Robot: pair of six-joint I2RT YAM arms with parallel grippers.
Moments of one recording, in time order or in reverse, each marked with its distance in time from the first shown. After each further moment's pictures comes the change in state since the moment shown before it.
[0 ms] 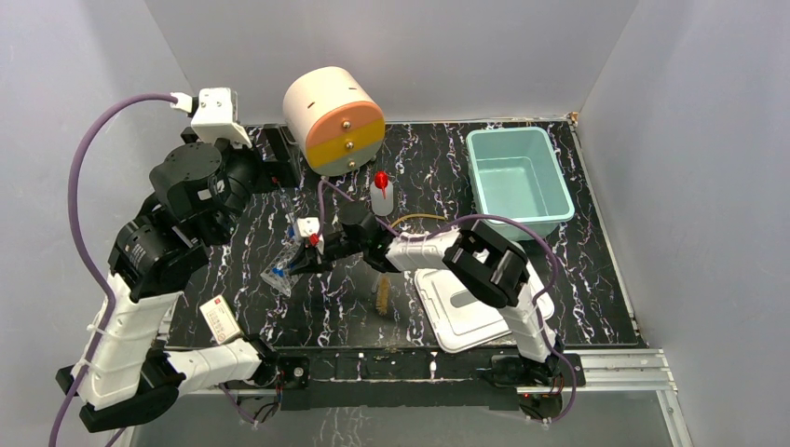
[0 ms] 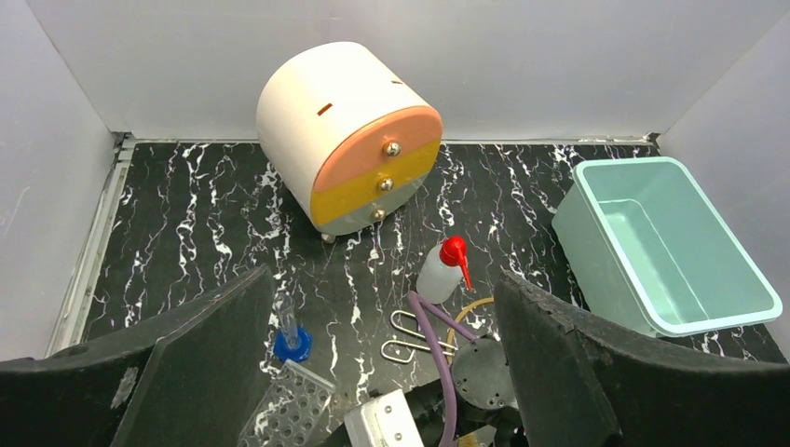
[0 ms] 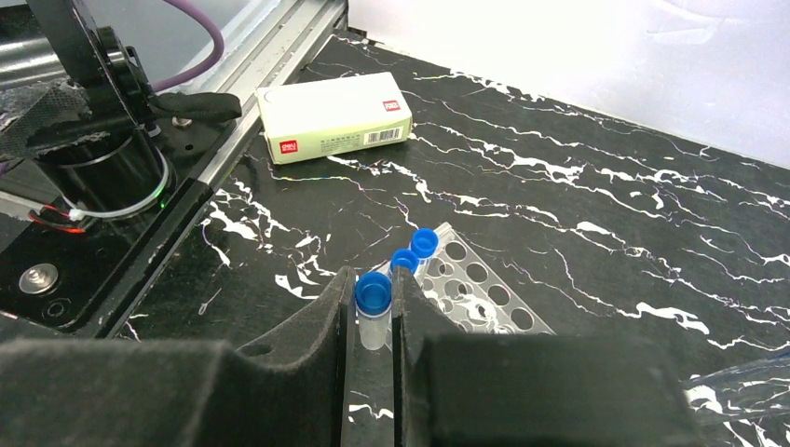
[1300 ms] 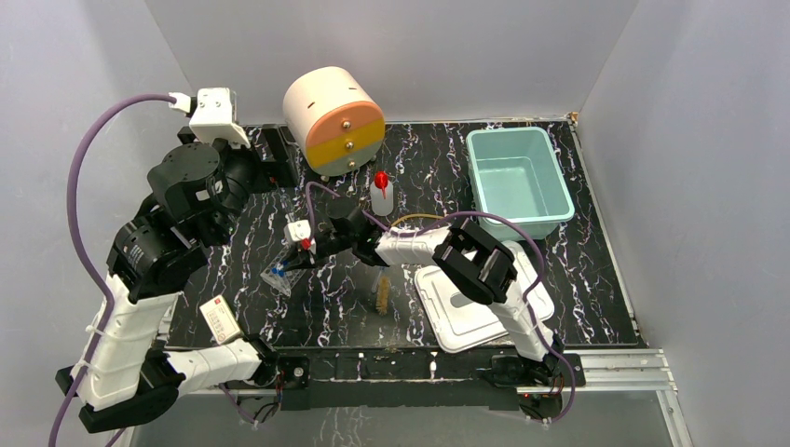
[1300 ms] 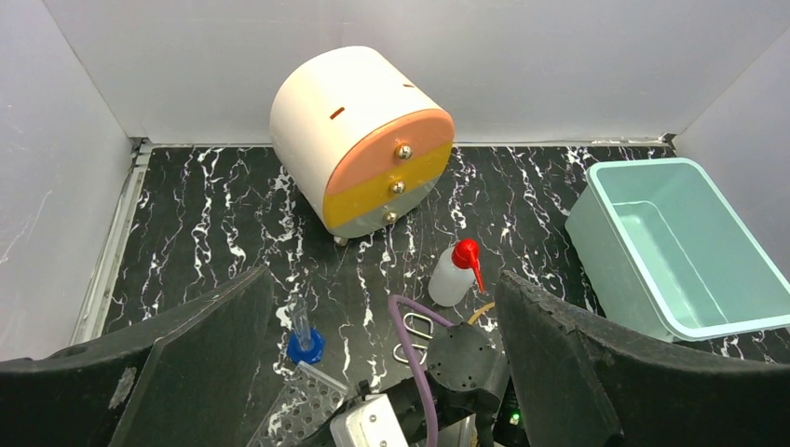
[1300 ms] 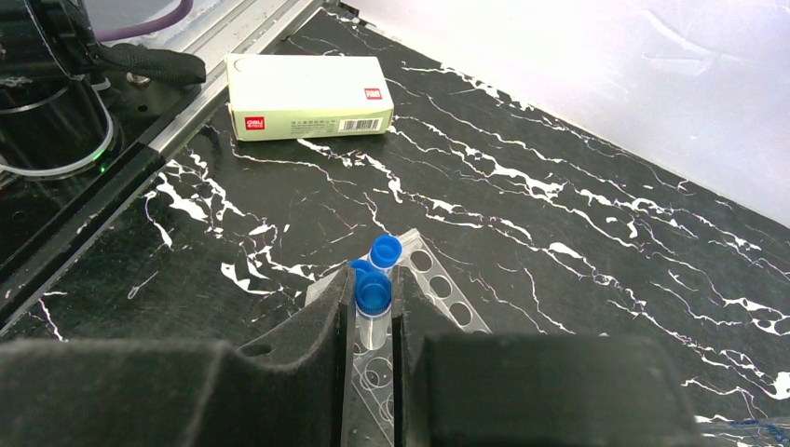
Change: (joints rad) left arm 0.000 -0.004 0.004 -0.002 -0.019 0.026; right arm -0.005 0.104 0.165 -0.123 -0.051 -0.177
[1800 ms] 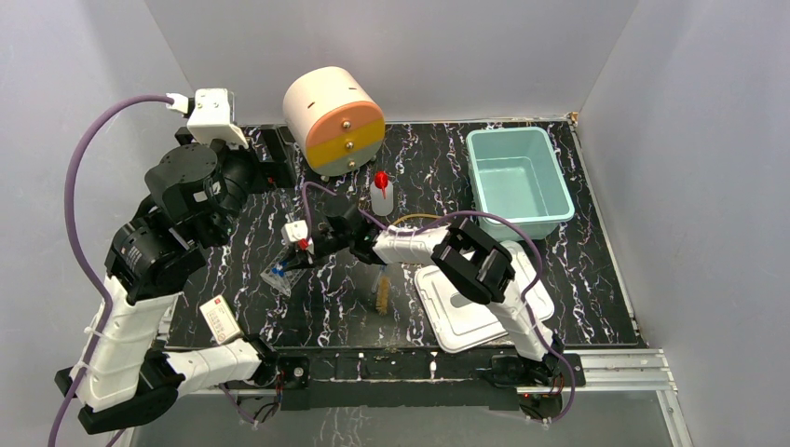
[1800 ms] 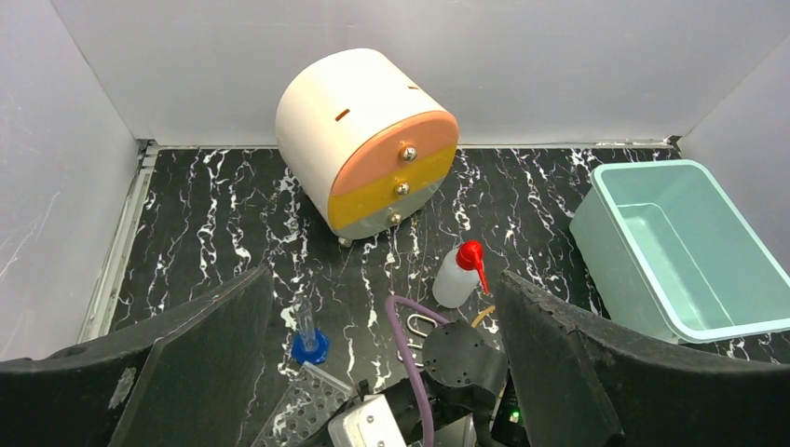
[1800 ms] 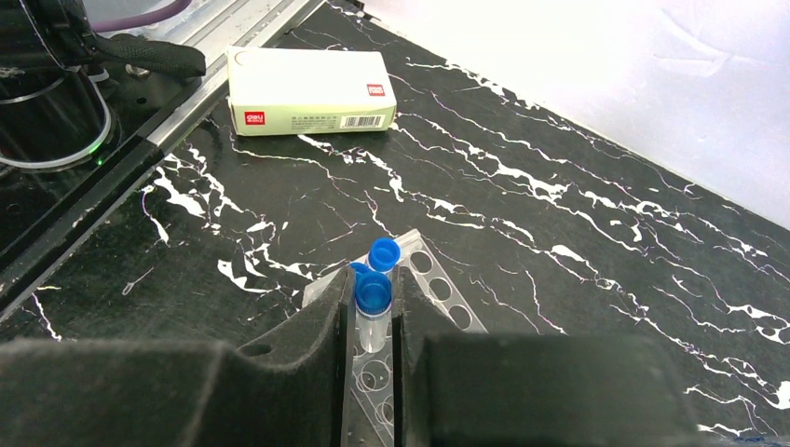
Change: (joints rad) left arm 0.000 -0.005 0.000 -0.001 -0.008 0.008; right arm 0.000 0.016 0.037 -0.058 -0.009 -0.038
